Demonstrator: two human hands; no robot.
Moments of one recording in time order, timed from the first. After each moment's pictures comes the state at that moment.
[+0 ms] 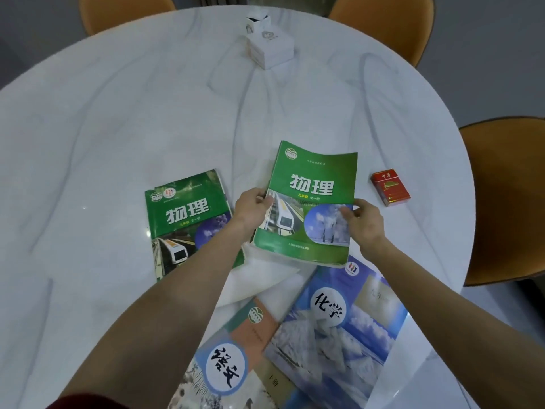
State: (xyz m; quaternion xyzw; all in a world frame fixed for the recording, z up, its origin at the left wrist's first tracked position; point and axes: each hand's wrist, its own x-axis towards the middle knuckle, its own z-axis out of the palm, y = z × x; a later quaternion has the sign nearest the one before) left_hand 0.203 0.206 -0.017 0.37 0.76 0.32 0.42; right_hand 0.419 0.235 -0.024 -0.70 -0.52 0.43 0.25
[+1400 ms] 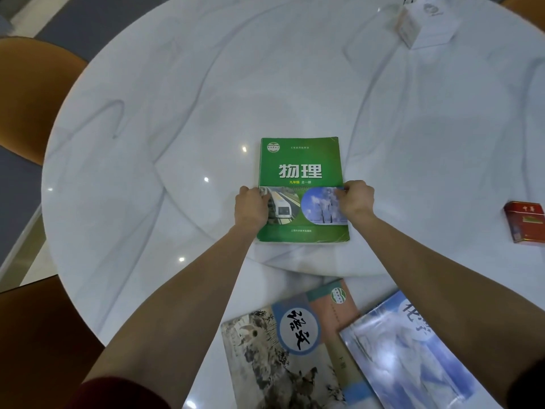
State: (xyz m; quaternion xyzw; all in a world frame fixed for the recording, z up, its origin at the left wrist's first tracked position) left_hand 0.045 0.071 -0.049 0.28 0.92 0.17 0.24; right_hand 0.196 0.203 -0.047 -0.59 -0.73 0.34 0.05
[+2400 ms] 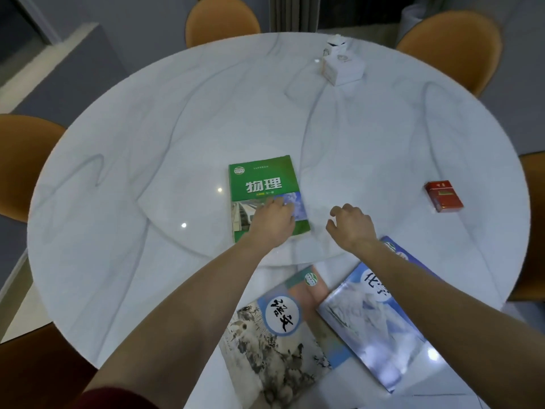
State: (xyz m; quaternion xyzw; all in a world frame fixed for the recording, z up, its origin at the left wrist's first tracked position) left_hand 0.147 0.062 0.019 0.63 0.77 0.02 0.10; right_hand 0.310 0.134 0.004 -0.51 -0.85 0.12 -0.02
